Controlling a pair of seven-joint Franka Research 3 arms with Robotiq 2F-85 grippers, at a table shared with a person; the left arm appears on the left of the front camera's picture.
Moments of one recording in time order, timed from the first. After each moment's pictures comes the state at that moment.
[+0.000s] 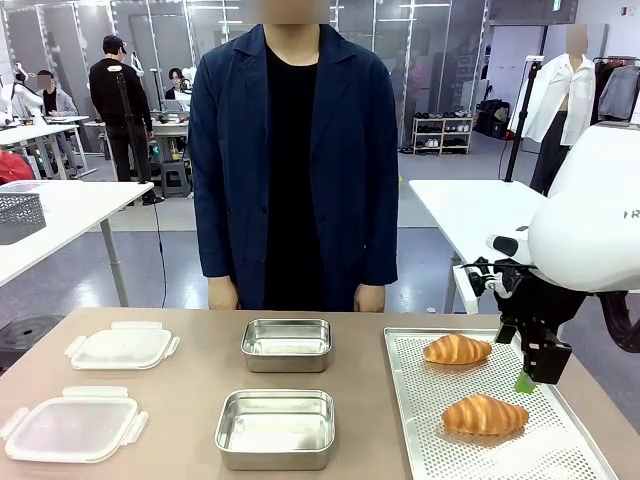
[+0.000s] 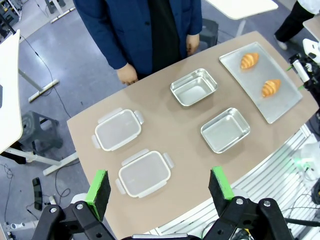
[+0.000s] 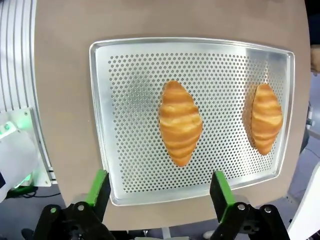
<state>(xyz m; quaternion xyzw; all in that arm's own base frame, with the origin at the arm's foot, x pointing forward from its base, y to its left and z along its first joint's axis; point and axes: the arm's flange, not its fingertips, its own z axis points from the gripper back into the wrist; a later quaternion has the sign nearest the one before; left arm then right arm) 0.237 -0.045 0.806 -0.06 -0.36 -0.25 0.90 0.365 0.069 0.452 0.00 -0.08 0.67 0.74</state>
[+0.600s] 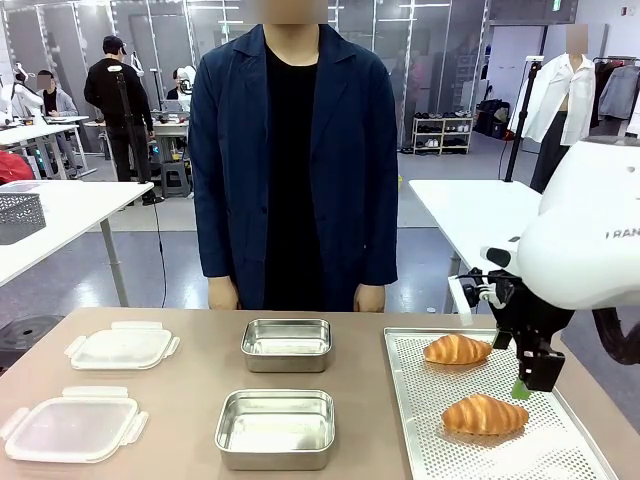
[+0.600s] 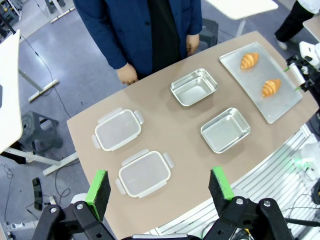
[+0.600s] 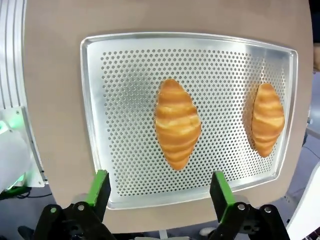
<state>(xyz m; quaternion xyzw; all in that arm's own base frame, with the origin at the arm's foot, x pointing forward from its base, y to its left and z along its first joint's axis) 0.237 -0.045 0.806 -0.06 -0.36 -0.25 0.90 0.372 0.074 0.430 -0.02 -0.07 0.67 0.74</state>
